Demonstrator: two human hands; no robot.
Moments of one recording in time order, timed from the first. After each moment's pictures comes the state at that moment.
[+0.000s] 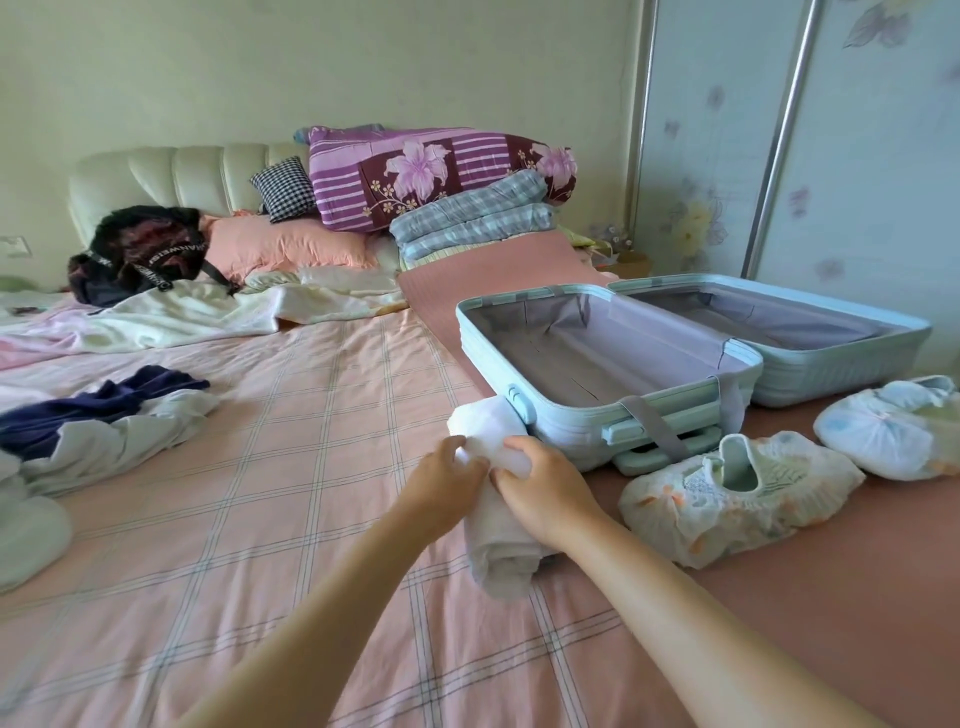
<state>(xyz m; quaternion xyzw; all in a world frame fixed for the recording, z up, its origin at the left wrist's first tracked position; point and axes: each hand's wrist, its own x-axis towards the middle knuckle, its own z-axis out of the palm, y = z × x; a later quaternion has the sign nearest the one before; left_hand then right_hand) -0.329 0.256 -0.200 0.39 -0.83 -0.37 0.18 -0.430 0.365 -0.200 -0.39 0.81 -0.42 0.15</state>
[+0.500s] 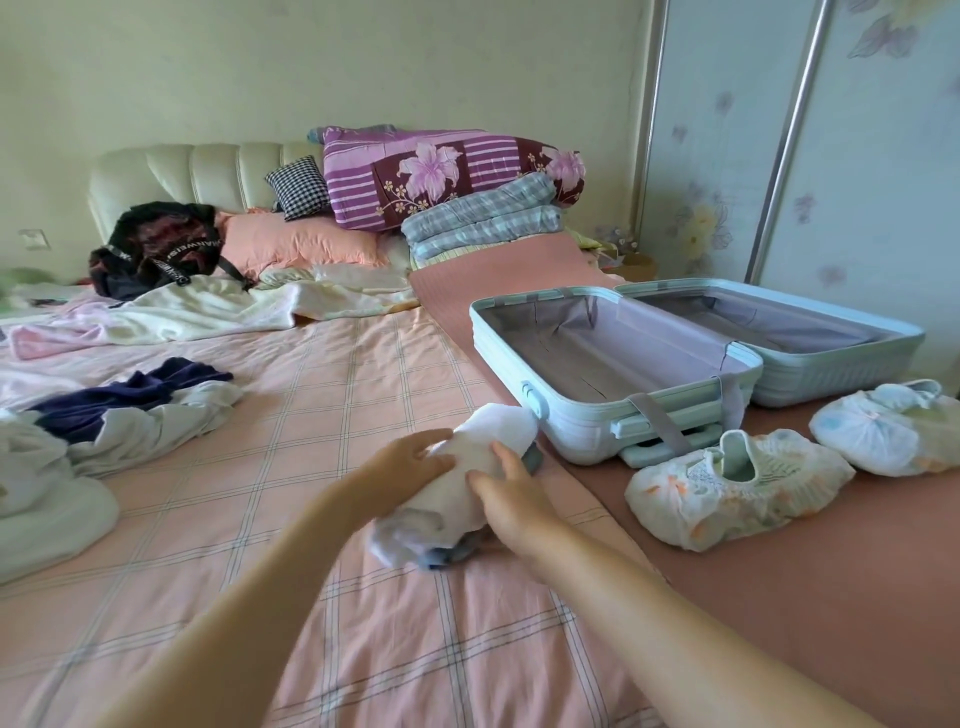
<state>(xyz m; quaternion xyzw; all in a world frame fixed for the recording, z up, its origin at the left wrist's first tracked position) -0.263 0.228 -0.166 0.35 -0.84 -0.40 0.11 -0.363 0.361 -0.197 -0.31 0.75 -0.50 0.30</state>
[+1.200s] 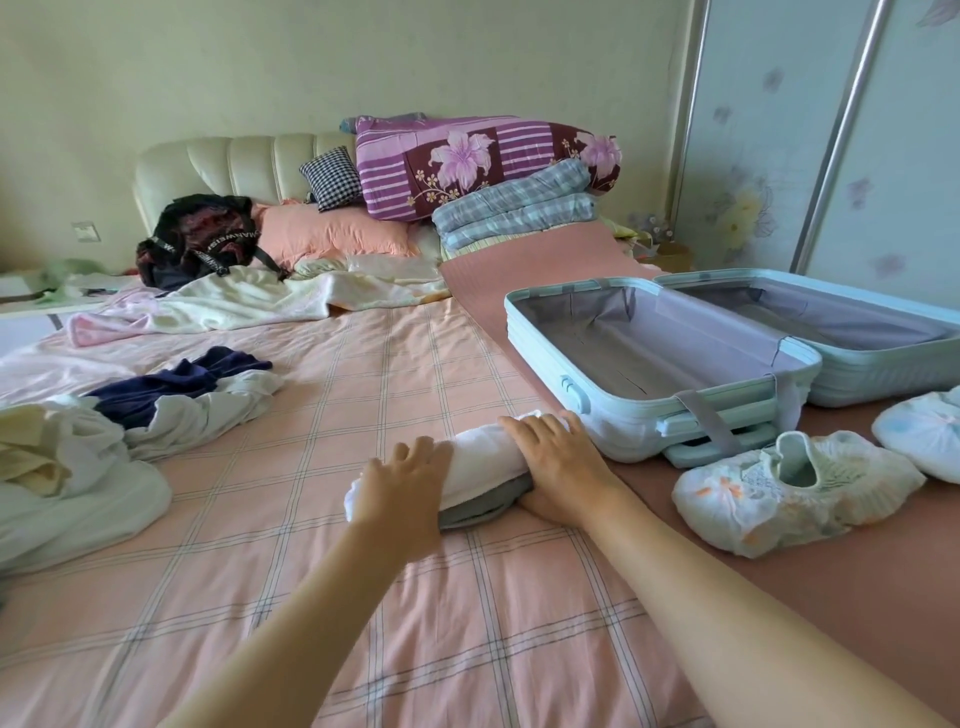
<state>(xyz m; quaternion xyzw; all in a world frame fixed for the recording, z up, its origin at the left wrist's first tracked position) -0.224 0.234 -0.191 0.33 -0.93 0.12 0.04 -0.425 0.322 -0.215 -0.64 0.75 -0.06 -0.16</state>
